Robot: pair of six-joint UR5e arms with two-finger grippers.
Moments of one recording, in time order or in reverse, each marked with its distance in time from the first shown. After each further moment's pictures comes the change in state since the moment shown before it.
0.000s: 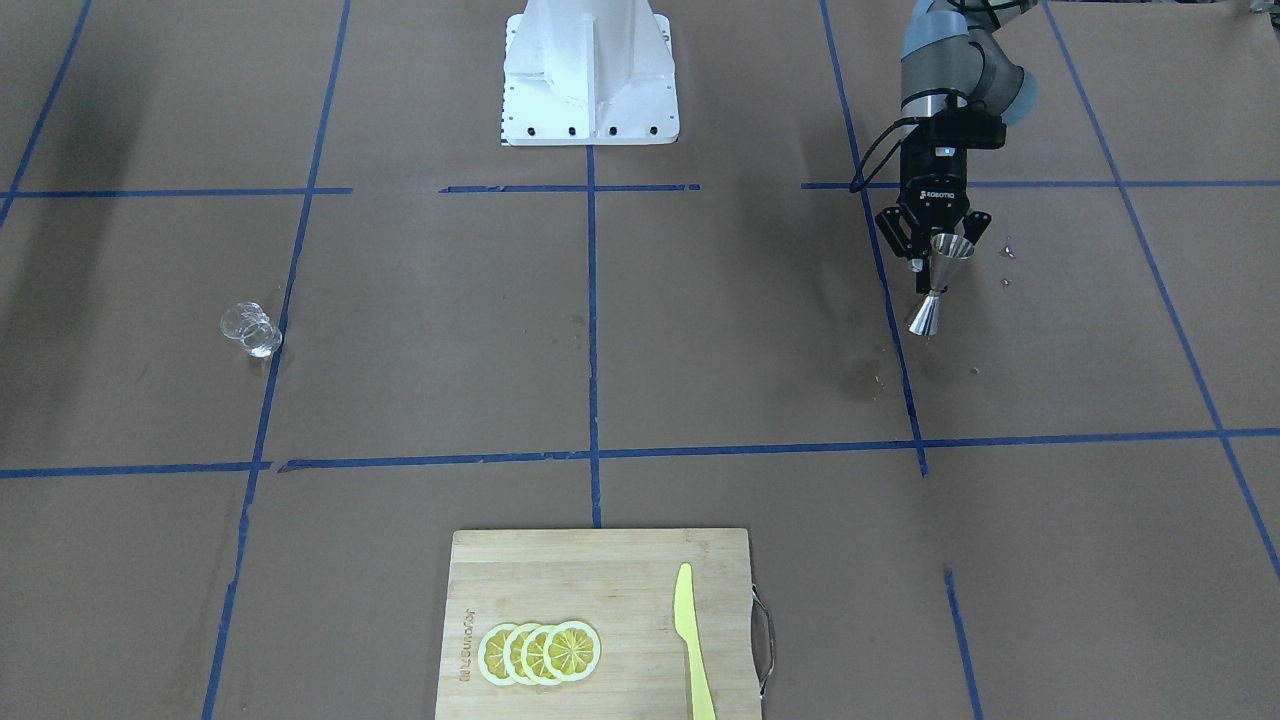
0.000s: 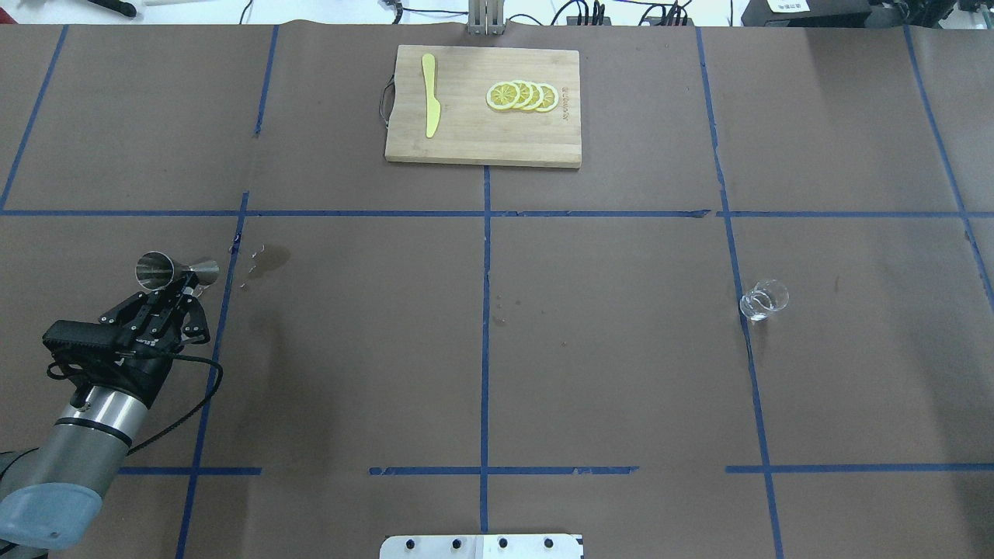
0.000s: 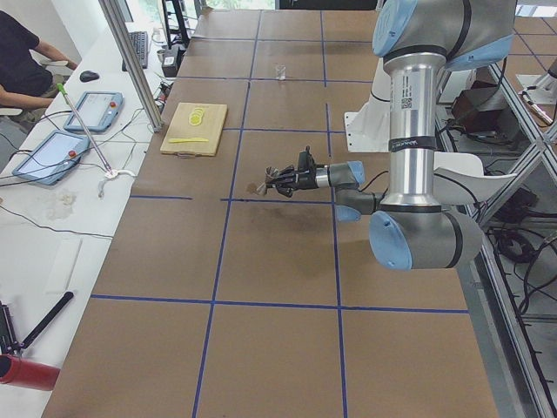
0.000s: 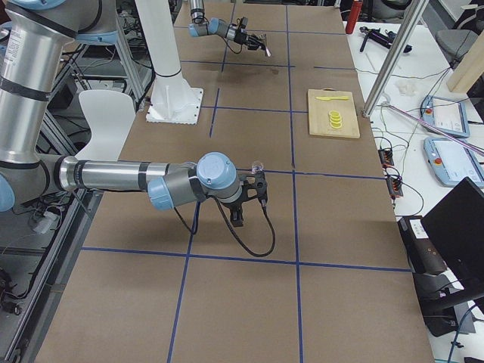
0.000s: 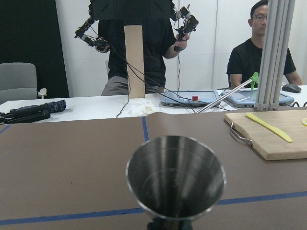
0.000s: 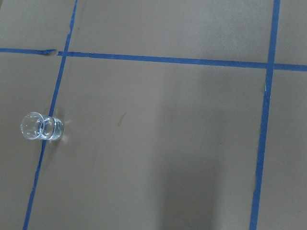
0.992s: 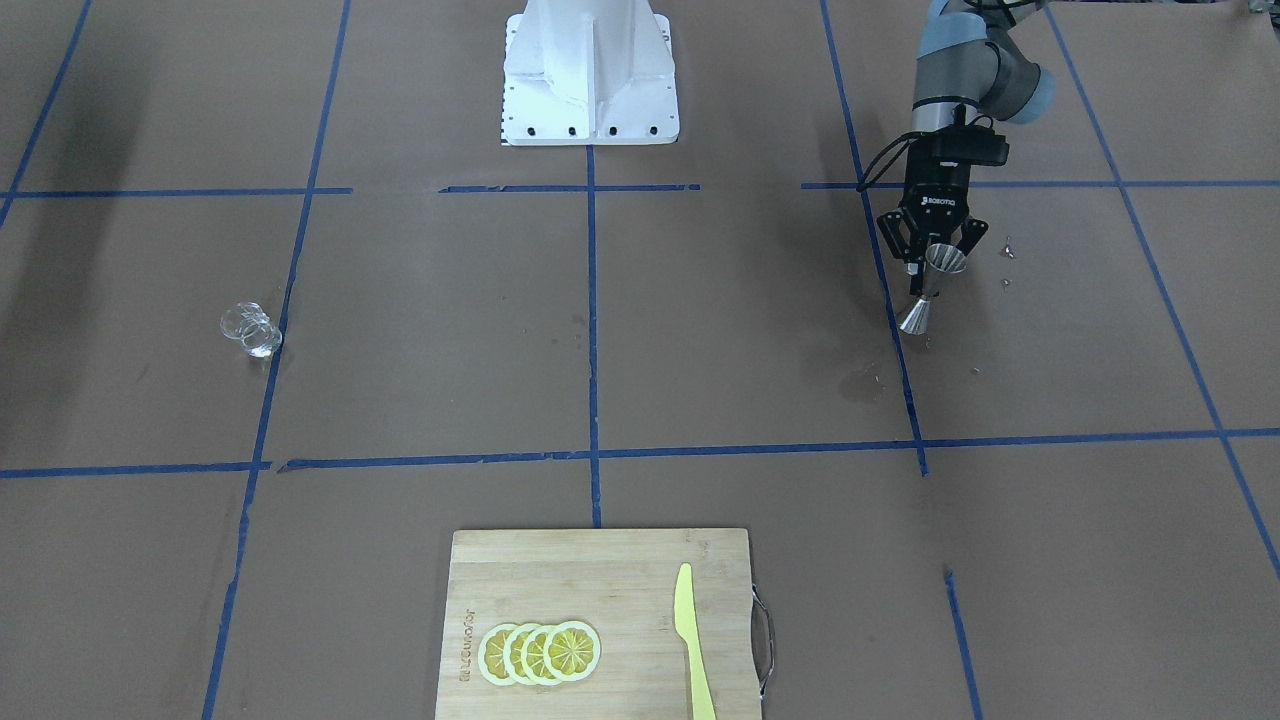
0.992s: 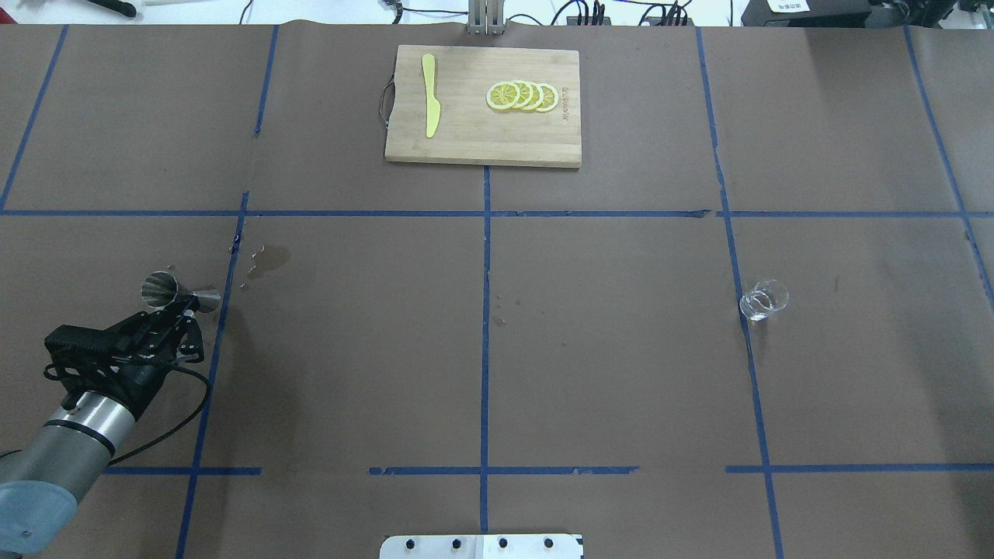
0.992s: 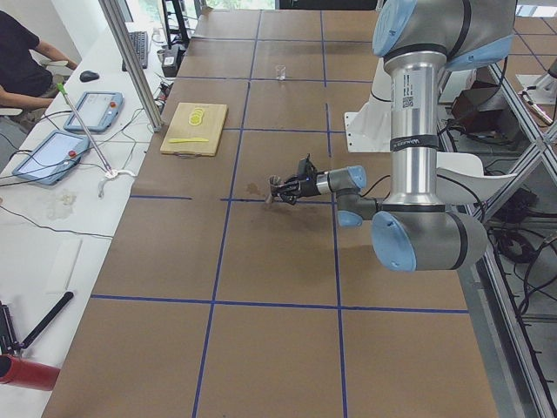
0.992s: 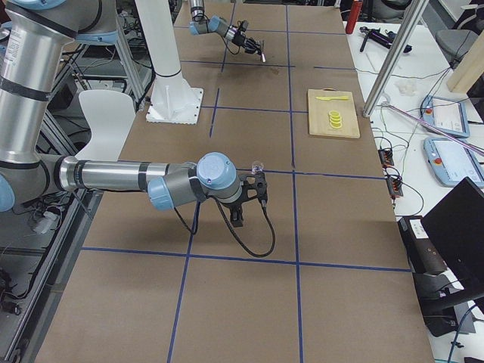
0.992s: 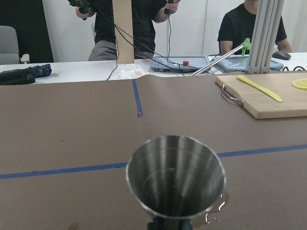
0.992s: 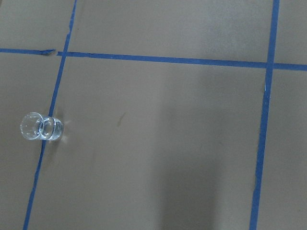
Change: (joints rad) left arm -0.001 0.055 0.004 -0.002 -0.153 -0.041; right arm 0.000 0.000 -0.001 0.000 0.001 0.002
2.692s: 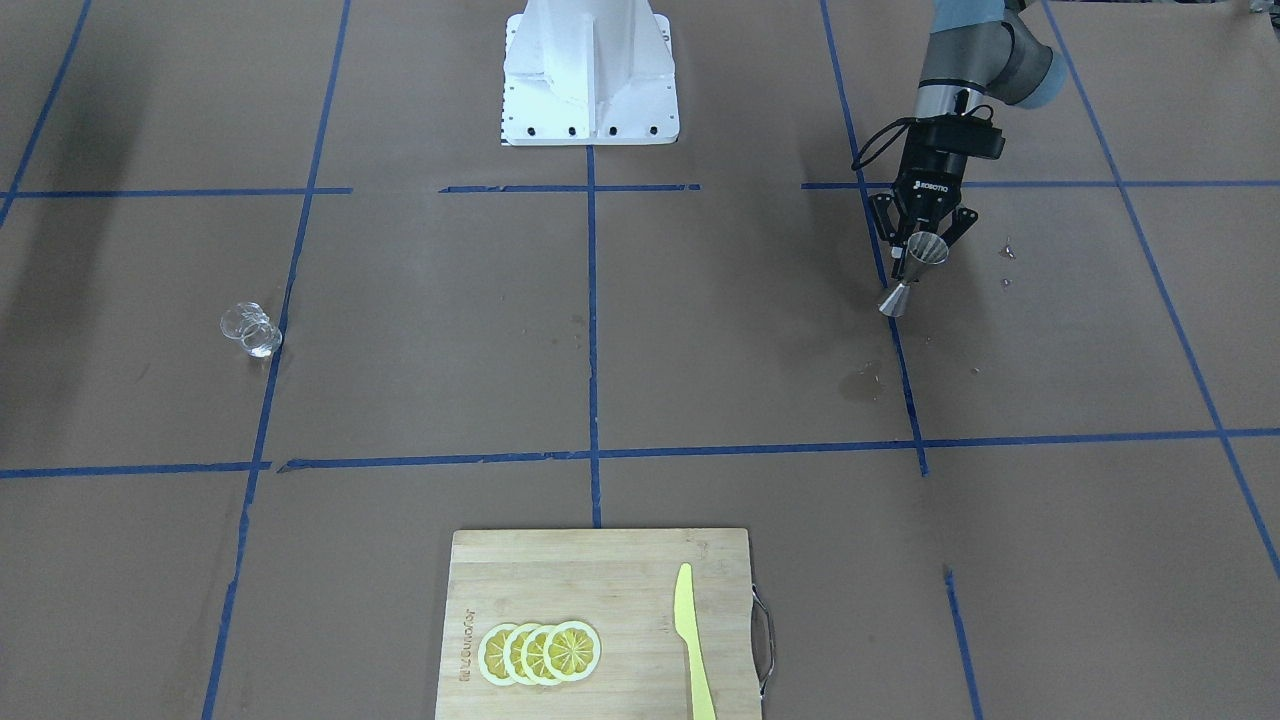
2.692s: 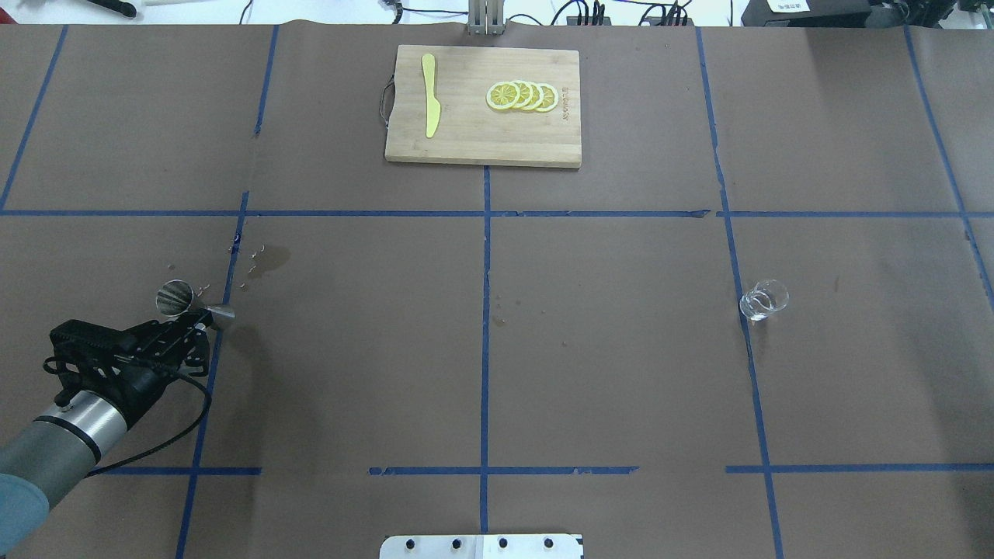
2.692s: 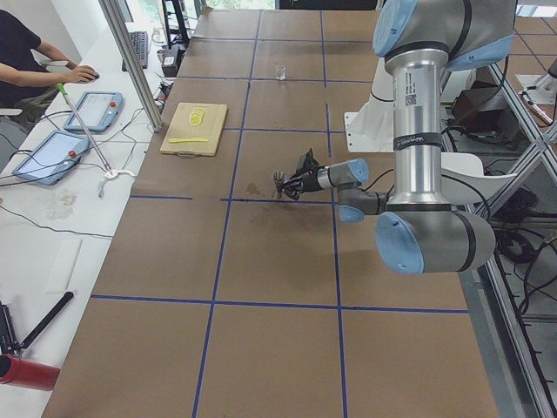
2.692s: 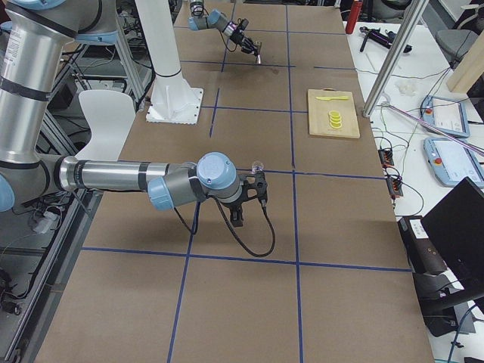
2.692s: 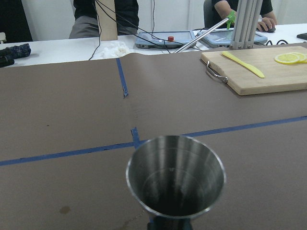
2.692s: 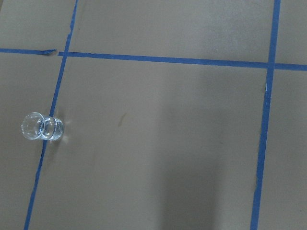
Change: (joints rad) left arm -0.013 0.032 -0.106 0.014 -0.185 0.069; right arm 0.000 0.000 0.001 0.001 0.002 0.000
